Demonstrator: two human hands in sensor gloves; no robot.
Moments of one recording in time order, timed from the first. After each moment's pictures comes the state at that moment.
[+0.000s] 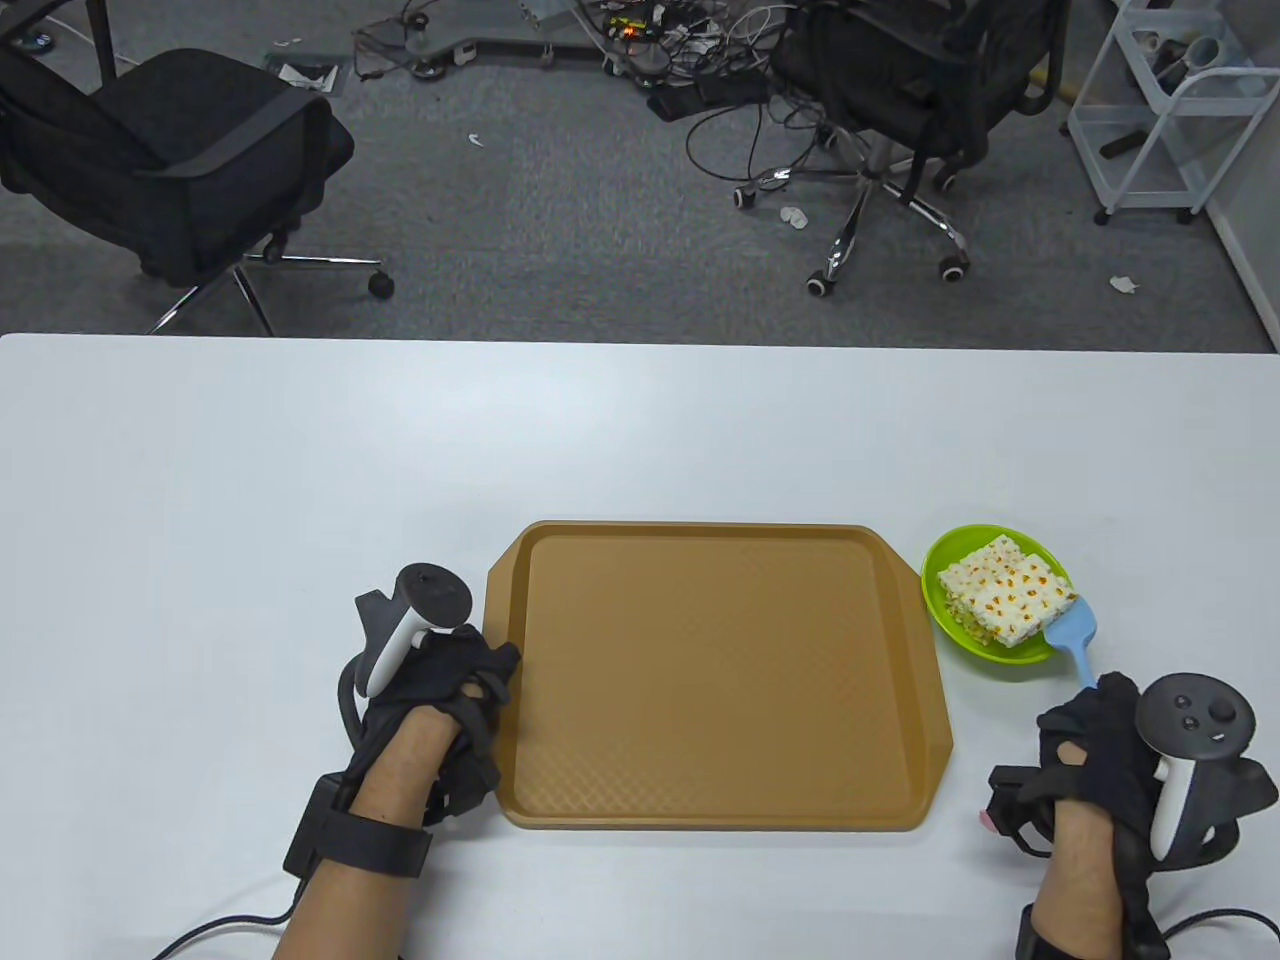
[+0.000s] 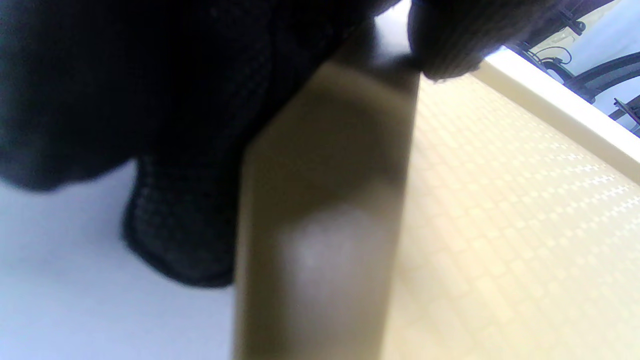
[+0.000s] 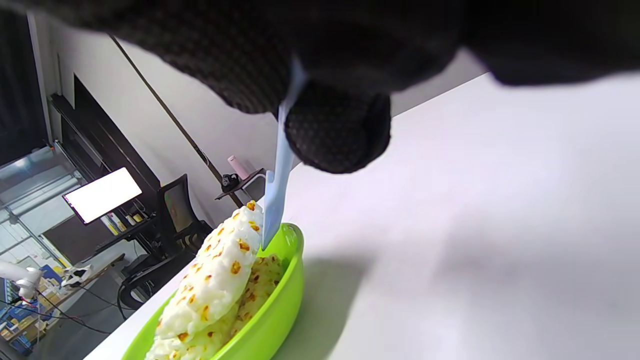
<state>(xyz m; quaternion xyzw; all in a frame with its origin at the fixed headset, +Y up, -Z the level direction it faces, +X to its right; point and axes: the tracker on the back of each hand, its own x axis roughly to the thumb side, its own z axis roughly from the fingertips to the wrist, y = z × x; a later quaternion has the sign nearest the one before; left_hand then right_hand) -0.206 -0.770 -0.295 -0.29 0.15 0.24 0.92 0.363 -0.680 -0.197 -0.45 -0.11 0.85 0.25</state>
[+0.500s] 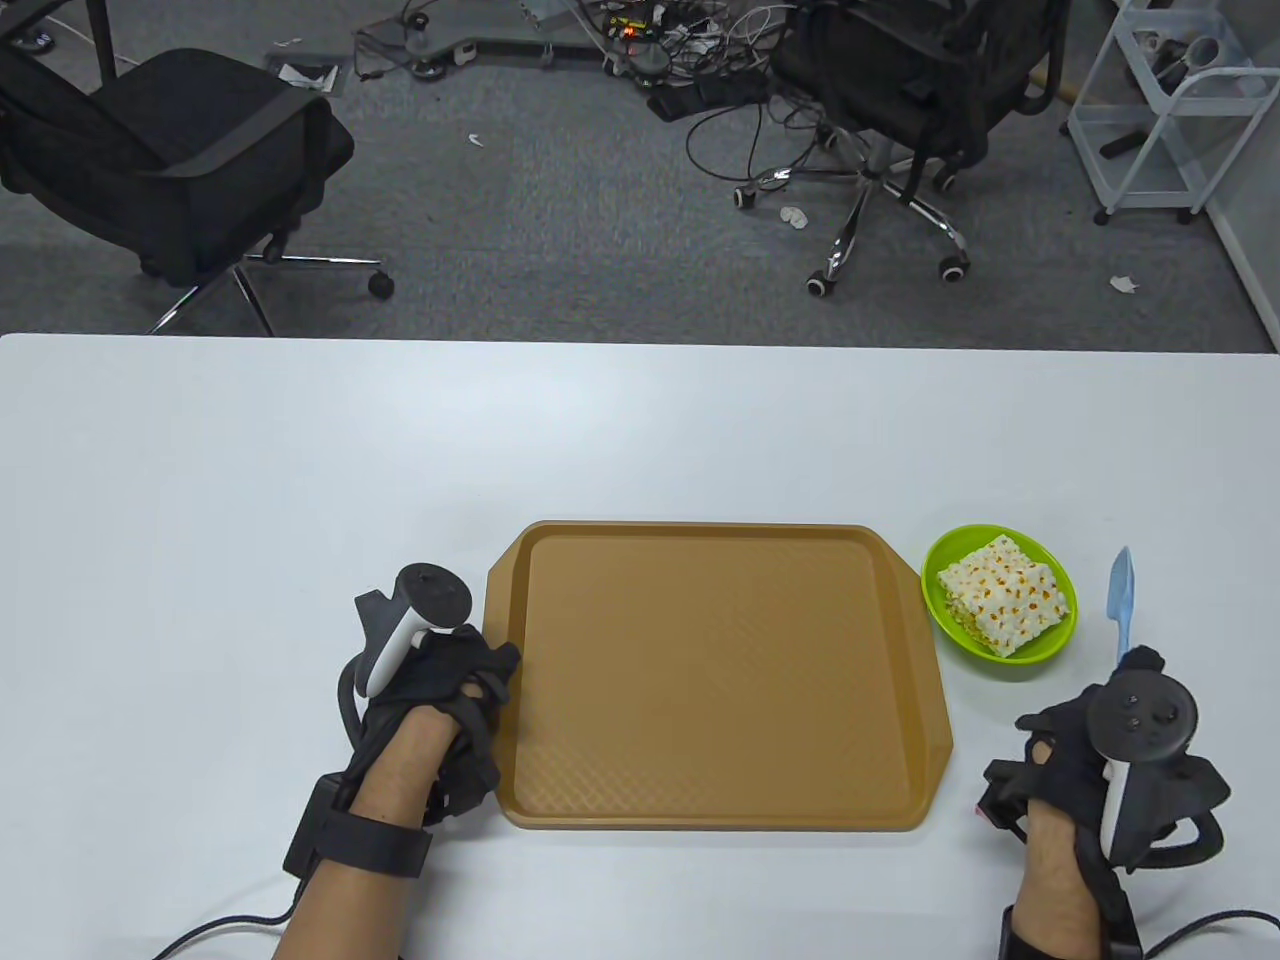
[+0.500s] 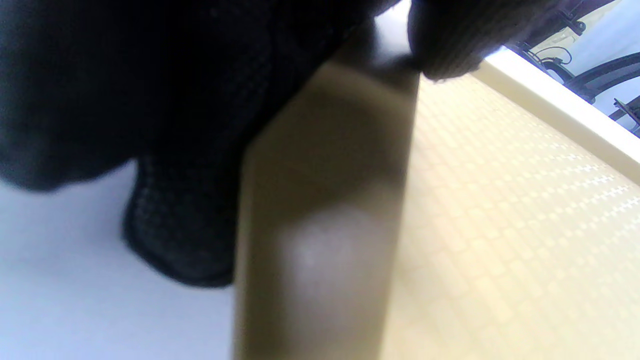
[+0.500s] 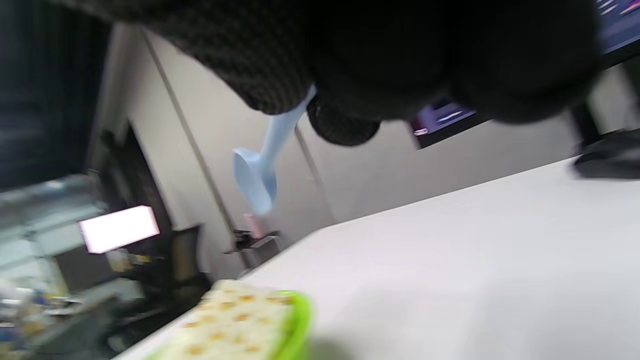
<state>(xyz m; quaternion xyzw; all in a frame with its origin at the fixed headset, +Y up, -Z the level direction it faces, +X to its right) -0.206 -0.770 -0.295 -0.29 0.15 0.24 0.92 0.326 -0.665 -0.195 -0.39 -0.23 0.87 0.18</state>
